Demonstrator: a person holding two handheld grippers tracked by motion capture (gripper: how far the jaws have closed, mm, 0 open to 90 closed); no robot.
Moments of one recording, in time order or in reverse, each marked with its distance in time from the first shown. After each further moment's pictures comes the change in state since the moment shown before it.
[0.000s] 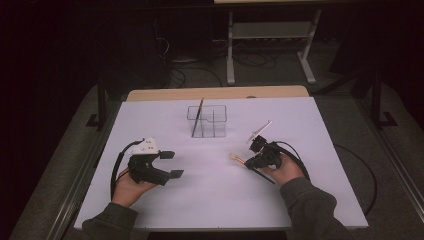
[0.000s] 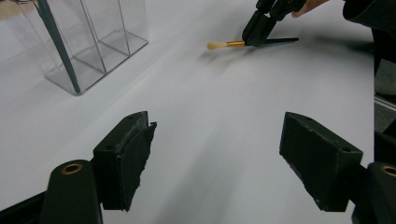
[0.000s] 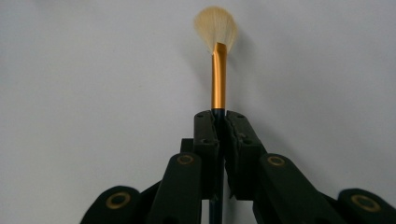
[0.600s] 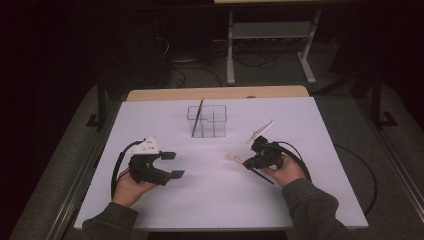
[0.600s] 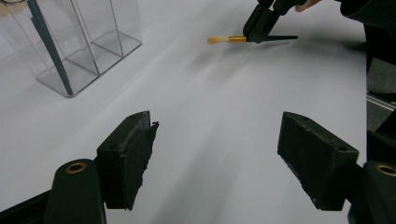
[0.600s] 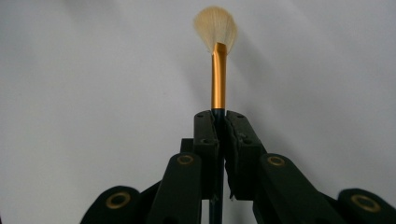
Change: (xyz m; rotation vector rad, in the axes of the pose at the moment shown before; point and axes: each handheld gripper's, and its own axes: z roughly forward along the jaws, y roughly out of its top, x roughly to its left) left arm -0.001 0.002 0.001 0.000 -0.018 -0.002; right arm 0.007 -0.001 -0.011 -0.049 0.035 -0.023
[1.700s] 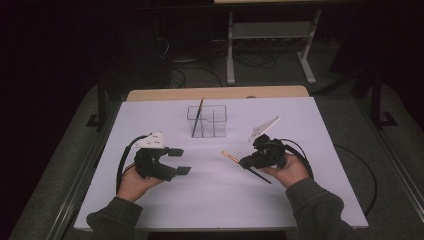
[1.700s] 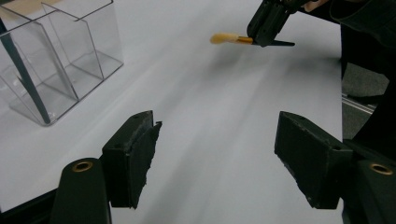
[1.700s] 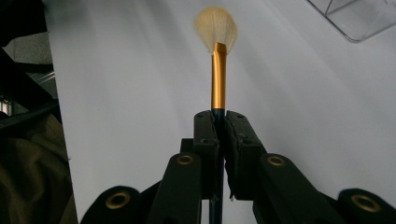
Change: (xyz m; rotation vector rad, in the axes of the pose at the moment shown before) left arm -0.004 0.023 0.006 -0.011 -0.067 0.002; right arm 0.021 0.009 -0.032 -0.106 0.101 -0.076
